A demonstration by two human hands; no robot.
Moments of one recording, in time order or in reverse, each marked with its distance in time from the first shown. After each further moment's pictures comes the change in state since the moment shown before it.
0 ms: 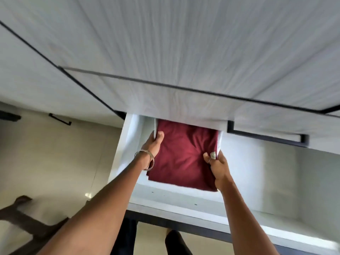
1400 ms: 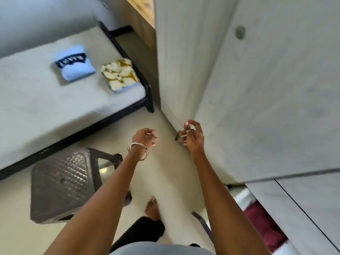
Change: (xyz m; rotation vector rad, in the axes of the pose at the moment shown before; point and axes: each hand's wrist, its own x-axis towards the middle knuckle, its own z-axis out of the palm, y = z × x) left_hand -0.281 -0.093 -0.515 -0.635 0.699 -0.055; right_hand -0.351 -0.123 0.534 -0.534 -0.716 -0.533
